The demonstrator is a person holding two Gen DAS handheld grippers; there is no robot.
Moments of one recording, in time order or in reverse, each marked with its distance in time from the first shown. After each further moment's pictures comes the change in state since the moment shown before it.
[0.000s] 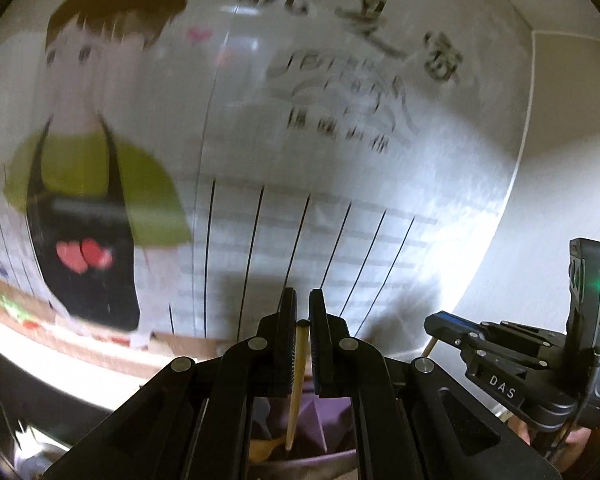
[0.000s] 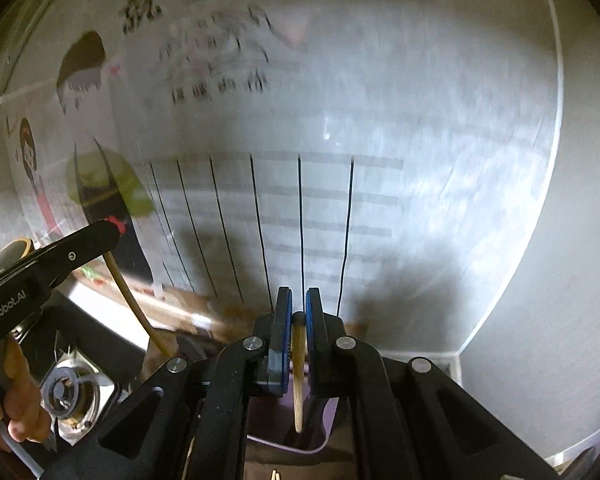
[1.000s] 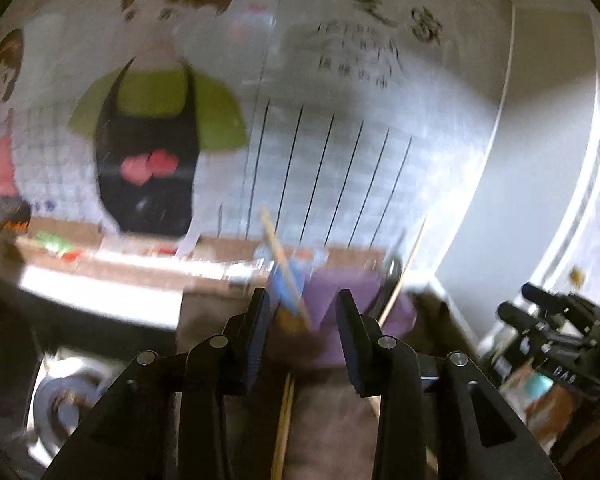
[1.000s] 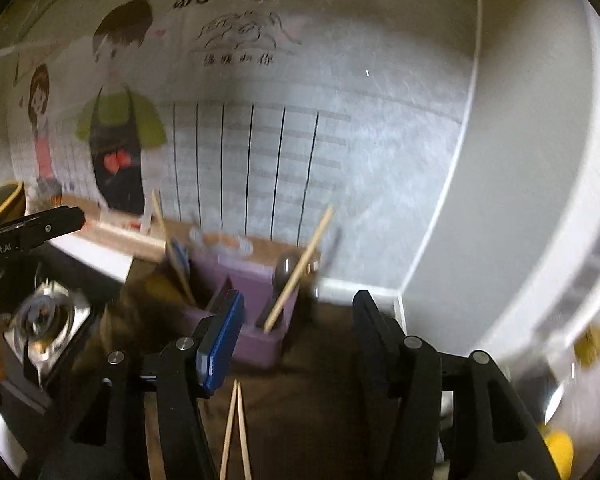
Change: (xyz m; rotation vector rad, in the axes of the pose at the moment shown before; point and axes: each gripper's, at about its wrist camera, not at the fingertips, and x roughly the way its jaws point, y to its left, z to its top) left arm -0.093 0.021 -0.093 0.006 0.102 0.065; right arm -0.100 0.017 -0.105 -0.105 -0.014 -0.178
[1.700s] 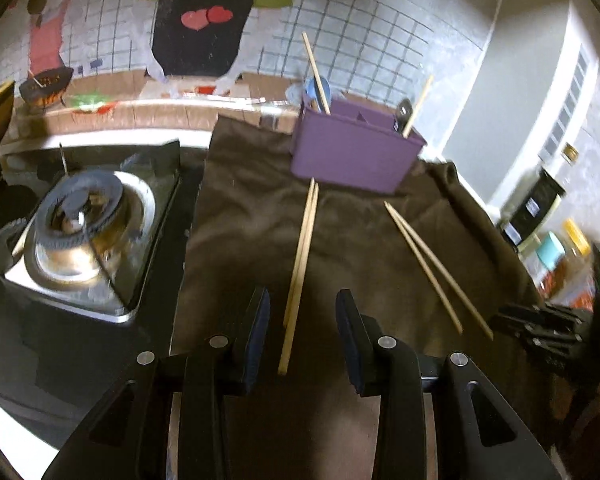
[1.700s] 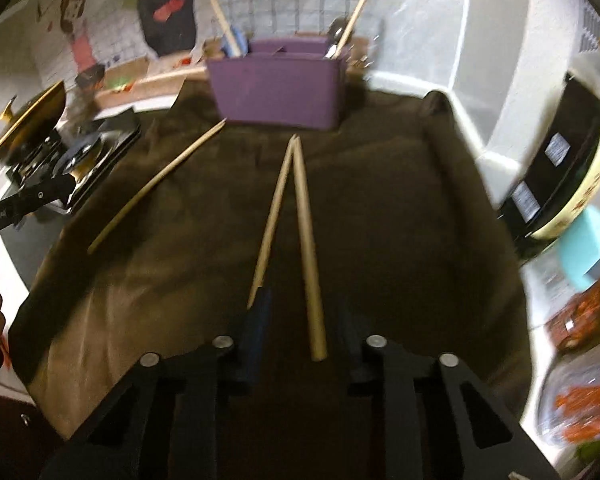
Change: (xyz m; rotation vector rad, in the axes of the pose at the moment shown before) left arm -0.054 0.026 -0.183 -0.043 0.213 -0.005; right arm -0.011 0.028 -0.189 0.032 0.346 0.226
